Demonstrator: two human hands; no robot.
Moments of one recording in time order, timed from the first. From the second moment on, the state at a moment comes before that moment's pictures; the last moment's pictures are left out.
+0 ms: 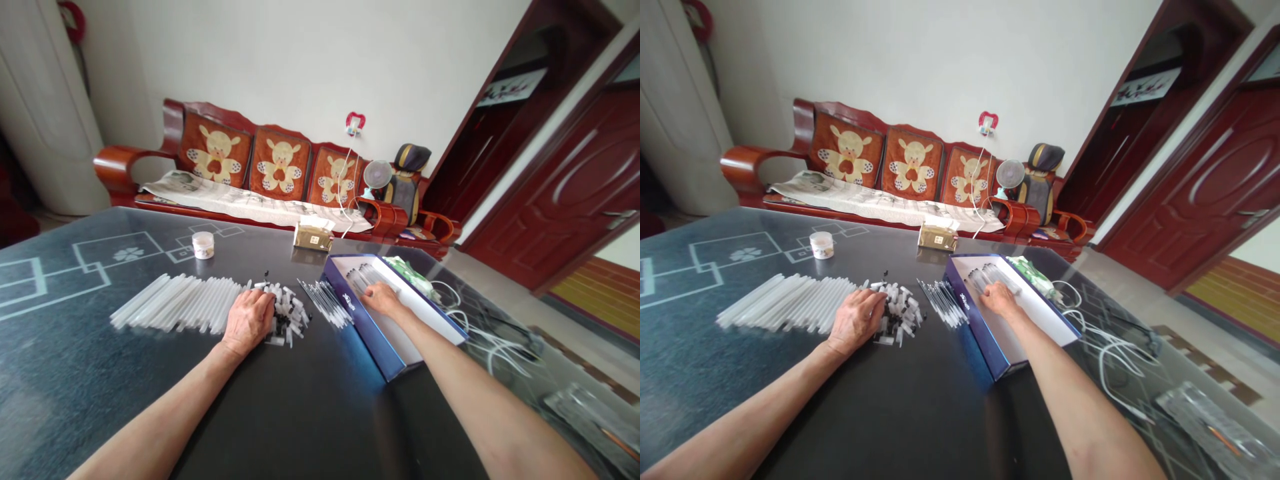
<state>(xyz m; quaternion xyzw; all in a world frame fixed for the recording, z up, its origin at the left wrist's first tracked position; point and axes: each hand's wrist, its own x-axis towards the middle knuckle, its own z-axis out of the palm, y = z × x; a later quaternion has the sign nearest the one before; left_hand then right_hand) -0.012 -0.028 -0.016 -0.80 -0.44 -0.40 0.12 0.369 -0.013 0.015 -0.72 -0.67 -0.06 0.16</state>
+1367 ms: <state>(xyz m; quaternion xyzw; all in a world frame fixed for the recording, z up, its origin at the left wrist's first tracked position) -0.012 -0.027 -0.021 -0.79 -0.43 -0.42 0.11 0.386 0.021 0.022 -0.80 -0.57 0.11 0.17</state>
